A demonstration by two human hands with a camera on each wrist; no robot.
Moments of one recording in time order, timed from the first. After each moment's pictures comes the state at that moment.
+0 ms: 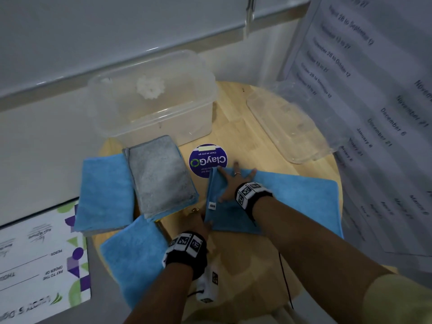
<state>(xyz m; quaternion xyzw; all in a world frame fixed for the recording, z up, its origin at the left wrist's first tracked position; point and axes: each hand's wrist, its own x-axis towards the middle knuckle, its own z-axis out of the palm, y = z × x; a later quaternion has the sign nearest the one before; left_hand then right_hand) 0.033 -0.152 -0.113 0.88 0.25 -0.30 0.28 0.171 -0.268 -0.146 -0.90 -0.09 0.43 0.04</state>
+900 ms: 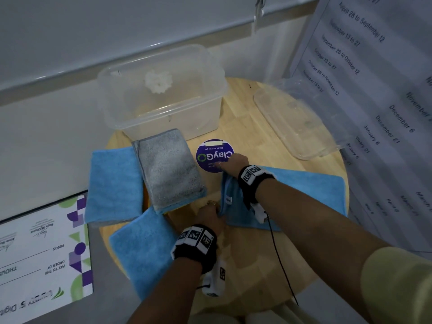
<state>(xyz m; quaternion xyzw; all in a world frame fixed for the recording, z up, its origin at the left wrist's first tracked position) 0.032 -0.159 -0.095 0.88 0.19 -0.28 0.34 0.192 -0.238 -0.103 -0.91 -0.03 0.32 0.25</state>
